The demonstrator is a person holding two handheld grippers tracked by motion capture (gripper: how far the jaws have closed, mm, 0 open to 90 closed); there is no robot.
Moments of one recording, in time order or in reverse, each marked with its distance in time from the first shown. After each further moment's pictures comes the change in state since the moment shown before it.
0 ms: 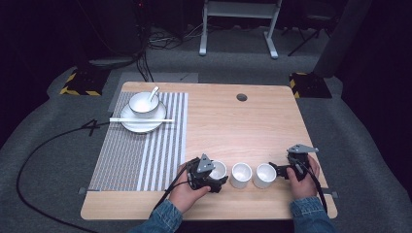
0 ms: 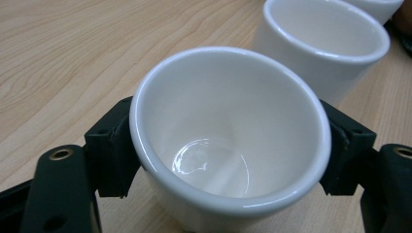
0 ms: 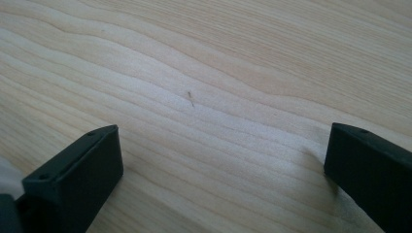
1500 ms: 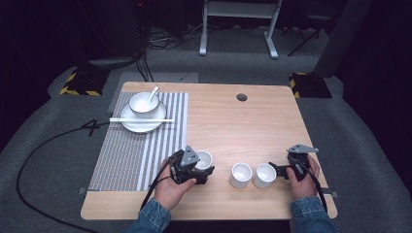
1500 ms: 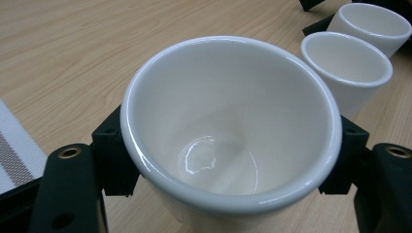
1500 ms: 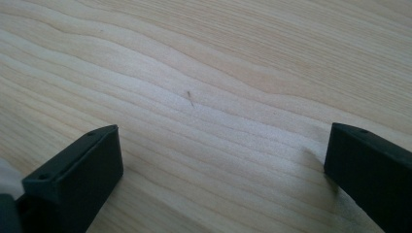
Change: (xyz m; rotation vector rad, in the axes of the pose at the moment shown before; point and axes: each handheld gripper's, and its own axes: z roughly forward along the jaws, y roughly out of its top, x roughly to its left) left arm 0.025 0.013 -0.054 -0.037 0.093 -0.002; right arm 0.001 0.000 0.000 0.001 -0.007 0.008
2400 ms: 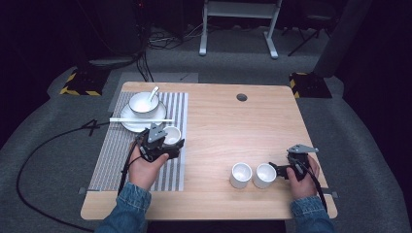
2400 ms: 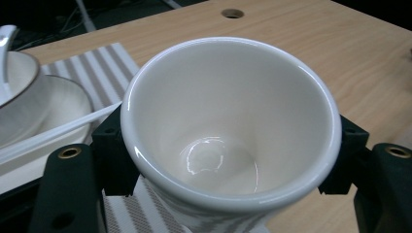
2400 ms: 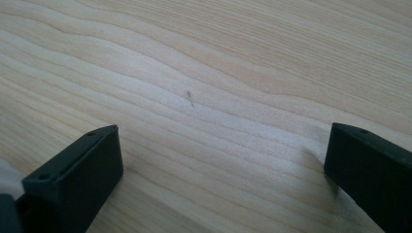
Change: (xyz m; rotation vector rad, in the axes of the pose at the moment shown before) left arm 0.081 0.015 -0.053 -0.070 0.260 -0.135; right arm 0.000 0.000 0.000 0.001 0.001 -0.001
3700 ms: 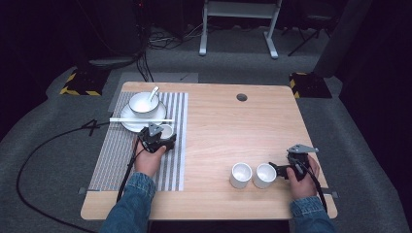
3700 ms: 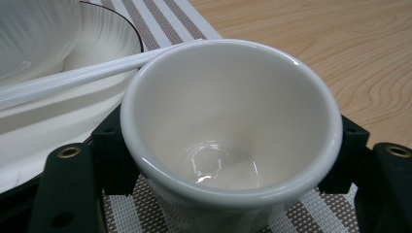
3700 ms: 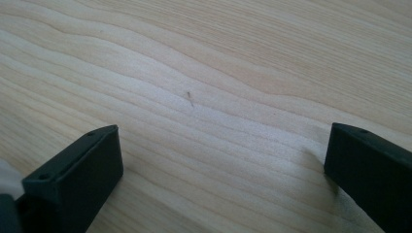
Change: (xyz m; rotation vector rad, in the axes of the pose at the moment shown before) left arm 0.048 -0.048 0.078 0.048 0.099 -0.066; right arm 0.000 0.000 0.000 -0.001 0.000 0.000
